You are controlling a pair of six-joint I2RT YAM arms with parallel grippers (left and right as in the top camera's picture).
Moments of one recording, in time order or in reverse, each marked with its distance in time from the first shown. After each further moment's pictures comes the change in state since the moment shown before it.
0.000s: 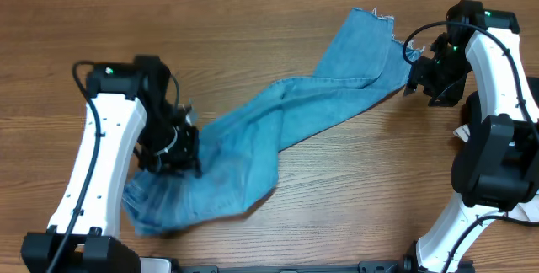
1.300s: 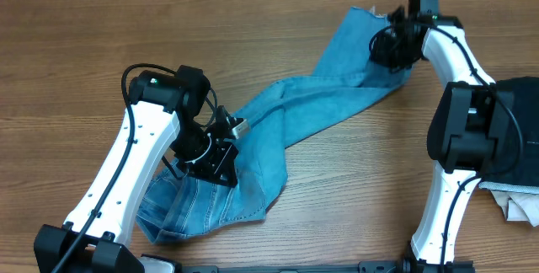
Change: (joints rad) left arm -0.195 -0.010 -0.072 0.086 0.229 0.303; right arm 0.098 0.296 0.134 0.561 -0.256 -0.018
